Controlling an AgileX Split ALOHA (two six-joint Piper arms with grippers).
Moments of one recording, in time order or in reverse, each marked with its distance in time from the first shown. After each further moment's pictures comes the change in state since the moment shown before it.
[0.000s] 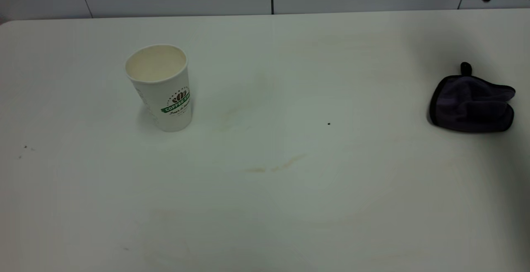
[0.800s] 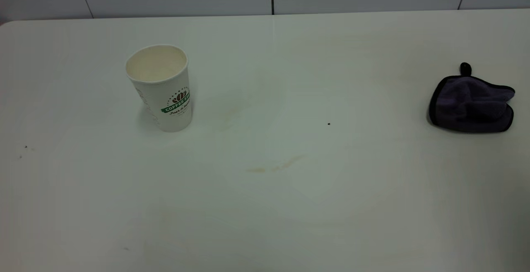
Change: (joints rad) left arm 0.000 0.000 0.000 0.000 0.000 -0.001; right arm 0.178 -1.183 0.987 -0.040 0.018 0.013
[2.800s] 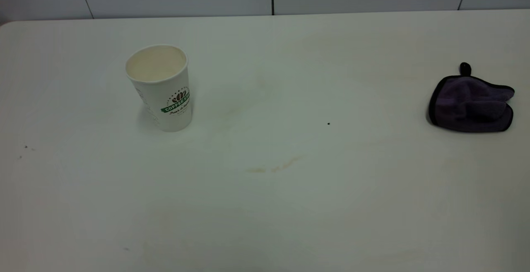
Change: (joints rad) left arm 0.000 0.000 0.000 0.000 0.000 0.002; right arm -0.238 -1.061 0.470 -0.074 -0.103 0.102
